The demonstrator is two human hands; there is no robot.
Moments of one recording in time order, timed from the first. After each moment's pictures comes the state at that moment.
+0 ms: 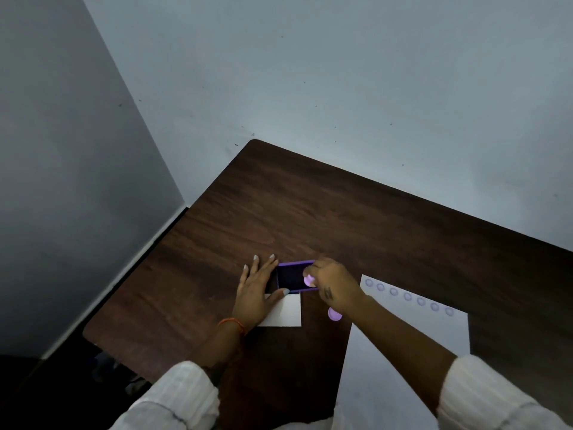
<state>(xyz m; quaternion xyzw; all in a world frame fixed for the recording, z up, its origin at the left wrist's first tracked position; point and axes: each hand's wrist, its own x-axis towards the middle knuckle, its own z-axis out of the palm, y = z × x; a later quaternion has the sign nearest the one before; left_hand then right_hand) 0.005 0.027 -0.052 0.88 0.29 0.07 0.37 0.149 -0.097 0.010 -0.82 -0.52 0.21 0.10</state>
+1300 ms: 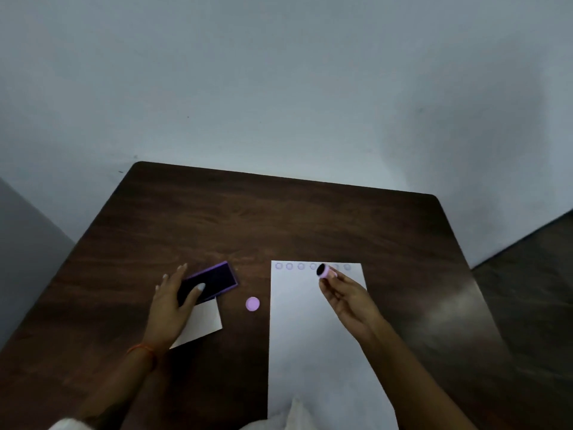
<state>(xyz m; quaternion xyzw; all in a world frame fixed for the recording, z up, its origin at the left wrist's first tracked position) 0.014 0.011 -0.010 0.85 0.31 0.07 0.42 0.146 -0.275 0.037 -0.48 0.17 0.31 0.80</state>
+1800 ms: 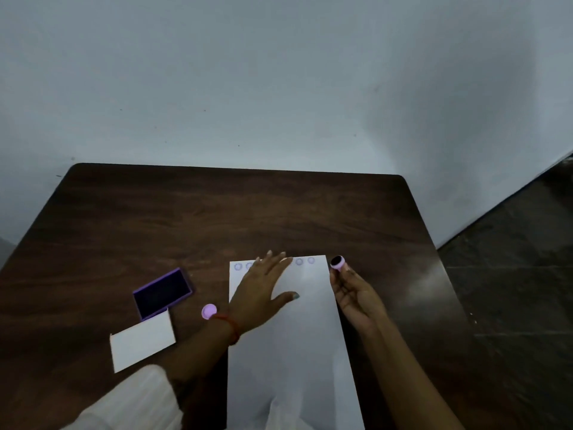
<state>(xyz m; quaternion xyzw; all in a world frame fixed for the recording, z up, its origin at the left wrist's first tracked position) 0.130 -0.153 0.002 0.95 -0.04 -0.02 0.32 0.182 -0.348 0.017 -0.39 0.24 0.24 0.86</state>
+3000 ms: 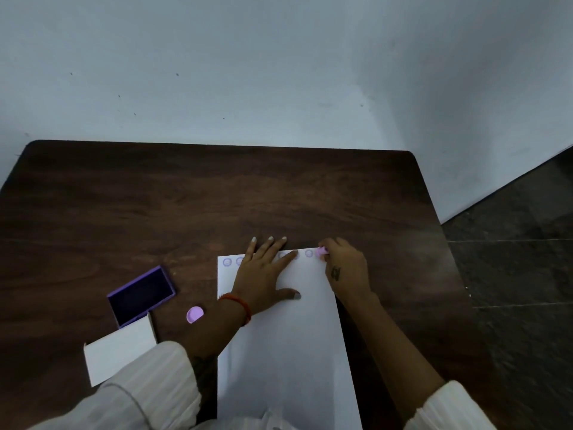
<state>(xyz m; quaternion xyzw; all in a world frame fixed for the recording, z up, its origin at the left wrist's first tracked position) 0.180 -0.156 -0.042 0.97 -0.08 -0.12 0.17 0.234 -0.327 -0.003 -0.97 -0.15 0.10 0.18</state>
